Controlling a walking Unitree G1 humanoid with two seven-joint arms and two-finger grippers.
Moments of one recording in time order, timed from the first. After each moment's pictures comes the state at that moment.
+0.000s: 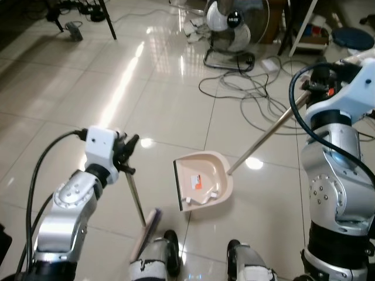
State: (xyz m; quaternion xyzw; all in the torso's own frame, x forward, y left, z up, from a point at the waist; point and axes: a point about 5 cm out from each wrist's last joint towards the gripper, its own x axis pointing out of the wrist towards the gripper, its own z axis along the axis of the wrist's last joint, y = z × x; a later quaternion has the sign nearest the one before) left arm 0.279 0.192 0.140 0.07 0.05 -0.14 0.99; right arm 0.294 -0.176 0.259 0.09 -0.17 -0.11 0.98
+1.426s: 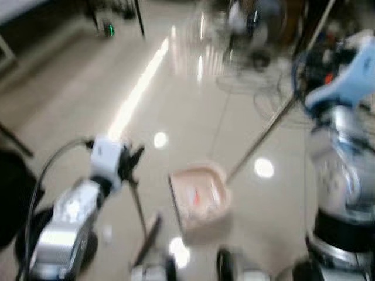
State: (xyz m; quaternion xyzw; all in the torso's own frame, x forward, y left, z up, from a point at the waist) left arm 0.264 0.186 0.137 0.08 0.06 -0.16 0.98; right arm 0.301 -0.174 0.277 0.08 -0.15 -0.08 0.98
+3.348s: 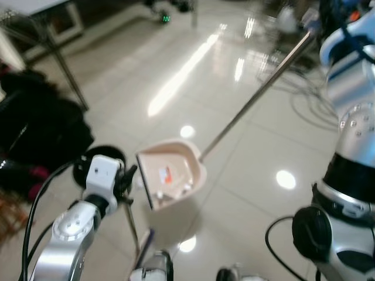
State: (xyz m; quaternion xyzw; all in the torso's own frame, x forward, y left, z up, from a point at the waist) left arm 0.240 0.195 0.104 0.08 0.12 -0.12 0.98; right arm 0.328 -0.177 0.343 0.17 -0.18 -0.02 0.97
